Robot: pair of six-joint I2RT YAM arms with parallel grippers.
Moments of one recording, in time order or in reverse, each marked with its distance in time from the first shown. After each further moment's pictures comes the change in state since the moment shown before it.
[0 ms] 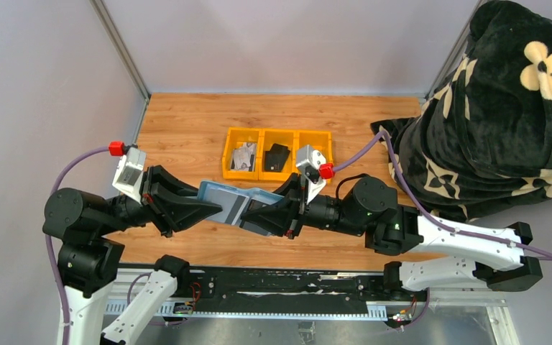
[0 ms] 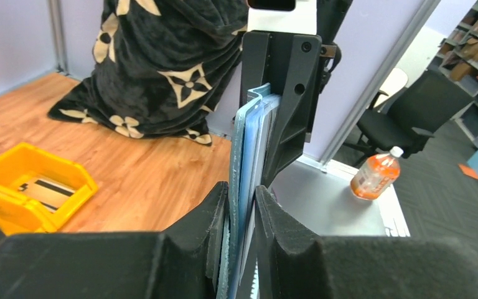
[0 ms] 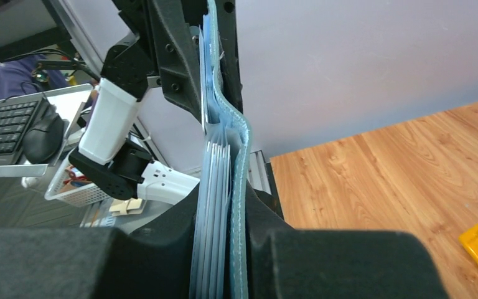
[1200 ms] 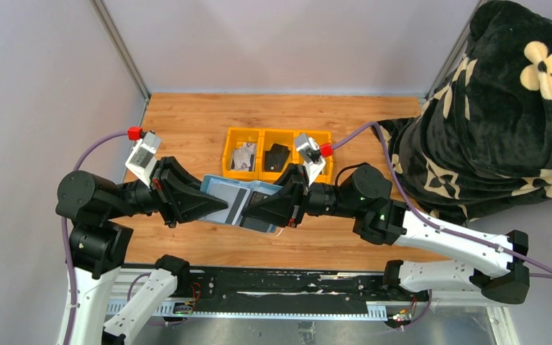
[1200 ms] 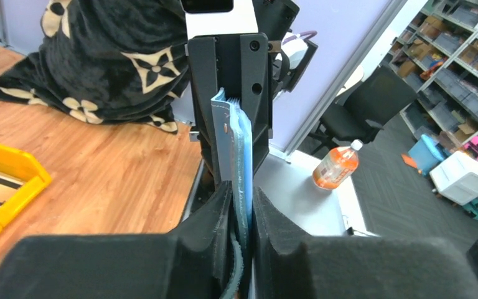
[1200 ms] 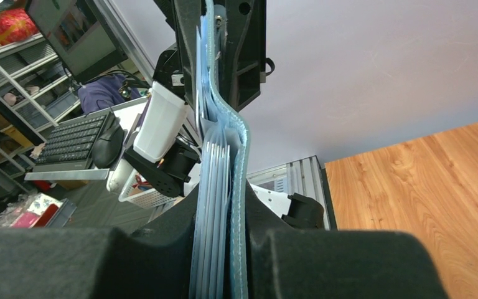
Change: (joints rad) left arm 0.000 0.071 -0.017 0.099 0.104 -0.146; right arm -0.205 0.014 -0.118 0.229 -0.330 0.260
